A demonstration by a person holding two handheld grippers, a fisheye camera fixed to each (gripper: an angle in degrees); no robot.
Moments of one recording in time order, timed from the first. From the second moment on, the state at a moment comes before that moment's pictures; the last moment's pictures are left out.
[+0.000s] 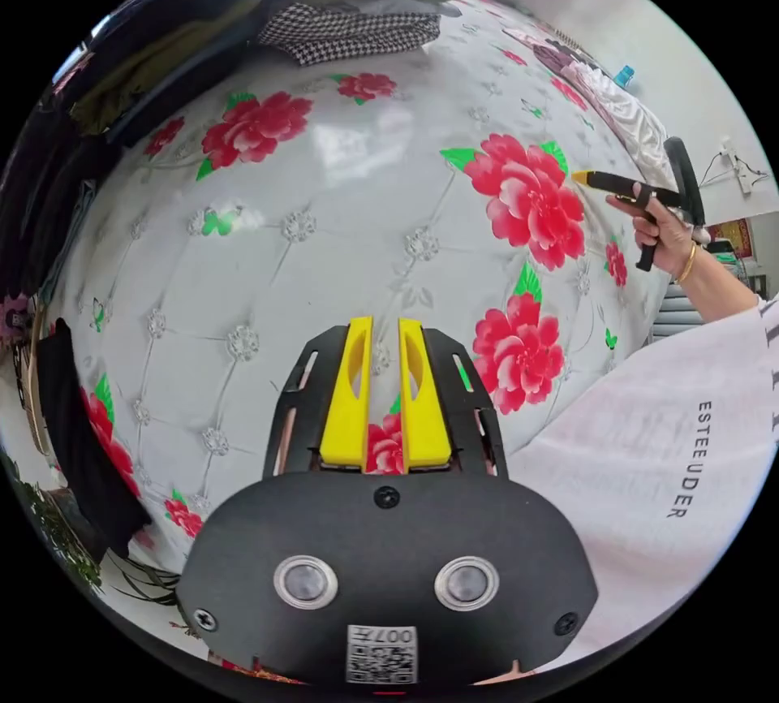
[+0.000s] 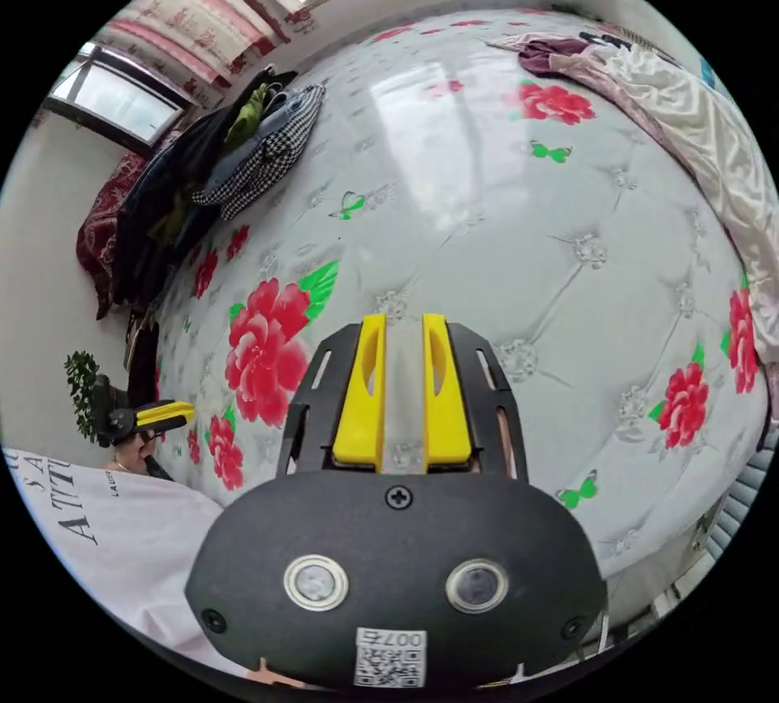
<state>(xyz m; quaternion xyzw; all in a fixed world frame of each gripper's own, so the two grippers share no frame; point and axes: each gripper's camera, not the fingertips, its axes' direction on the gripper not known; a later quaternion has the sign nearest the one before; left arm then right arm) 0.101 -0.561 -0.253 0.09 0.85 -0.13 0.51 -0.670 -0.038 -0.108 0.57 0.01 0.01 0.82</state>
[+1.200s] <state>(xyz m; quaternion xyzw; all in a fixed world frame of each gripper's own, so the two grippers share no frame) 0.066 -0.501 -0.296 0.06 0.86 -0.25 0.44 -0.728 0.013 -0.080 0.54 -0.07 -0.23 0.80</state>
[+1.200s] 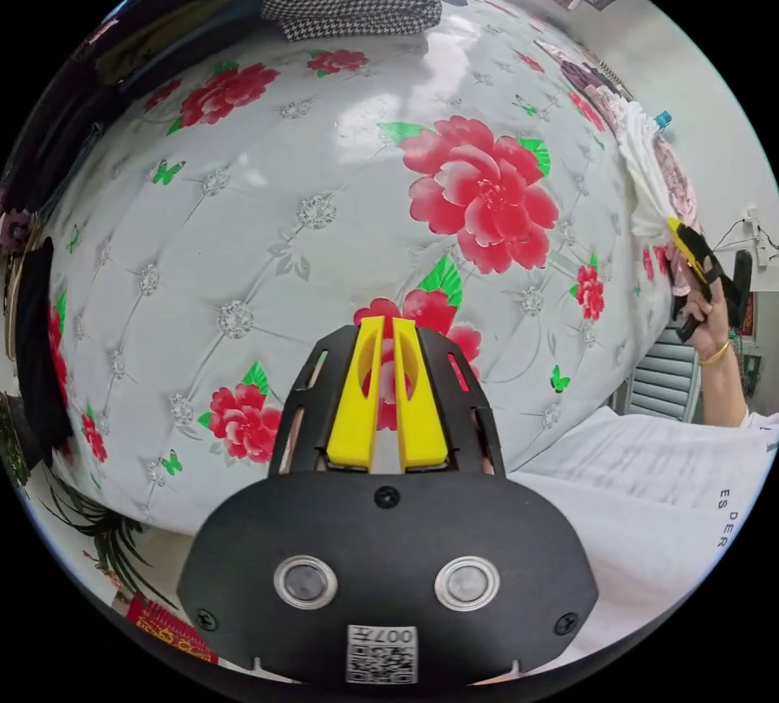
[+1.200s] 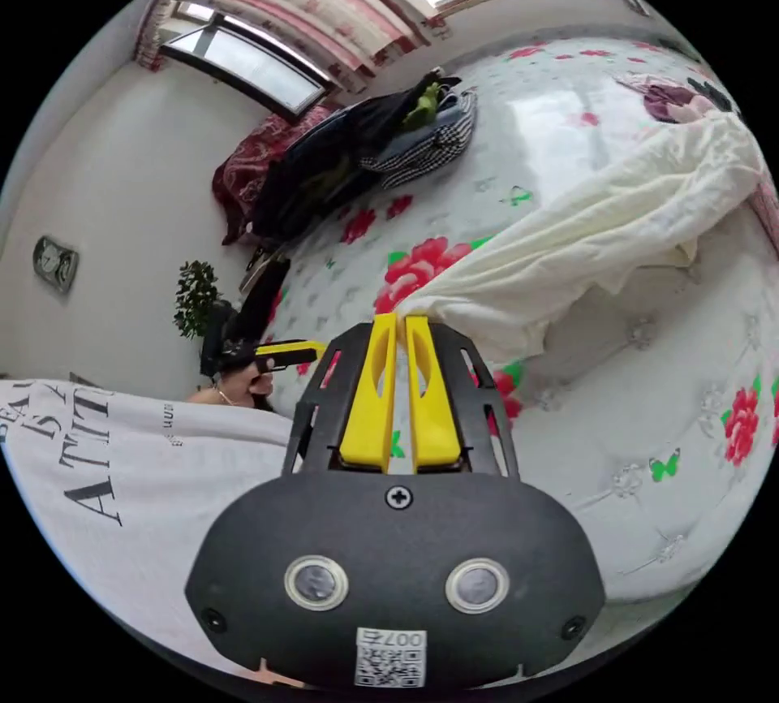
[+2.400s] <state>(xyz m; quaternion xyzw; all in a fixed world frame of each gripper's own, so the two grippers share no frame) 0.158 -0.263 -0.259 -0.01 0.83 -0.29 0.48 -0.692 -0.008 0.016 0.47 0.14 -0.04 0.87</state>
